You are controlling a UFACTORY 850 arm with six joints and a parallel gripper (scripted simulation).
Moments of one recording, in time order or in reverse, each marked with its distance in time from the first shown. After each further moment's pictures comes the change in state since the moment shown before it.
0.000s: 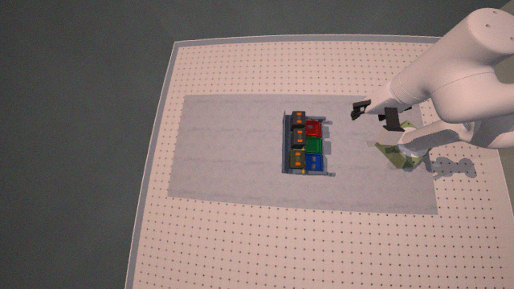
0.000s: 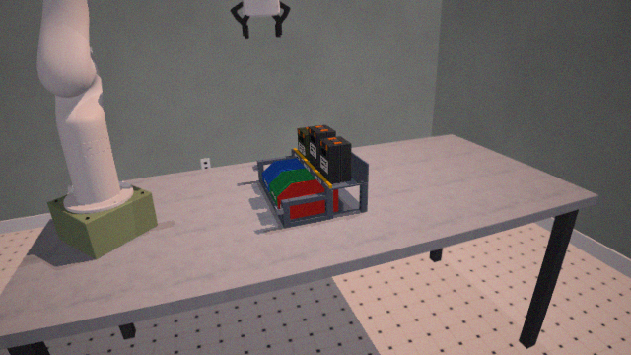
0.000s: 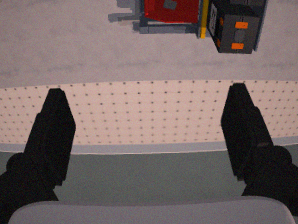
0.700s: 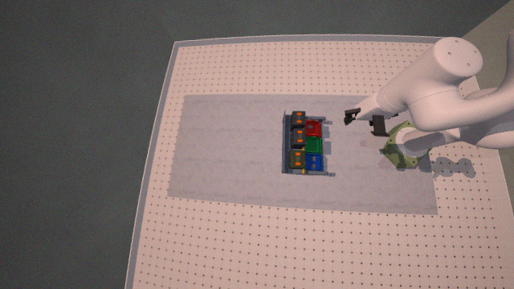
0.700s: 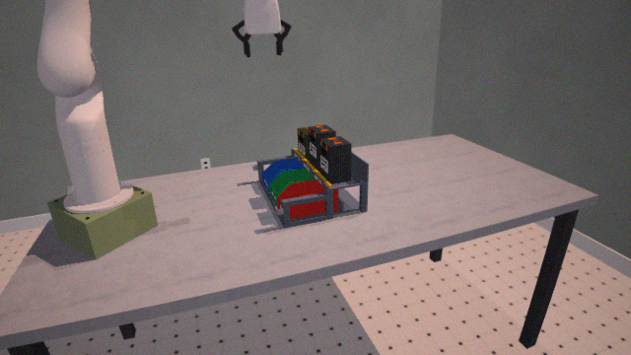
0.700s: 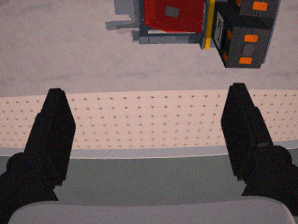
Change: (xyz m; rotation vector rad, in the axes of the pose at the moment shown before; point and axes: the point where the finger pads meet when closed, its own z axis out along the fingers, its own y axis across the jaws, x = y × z) arm 0.000 0.000 0.050 -0.001 0.000 0.000
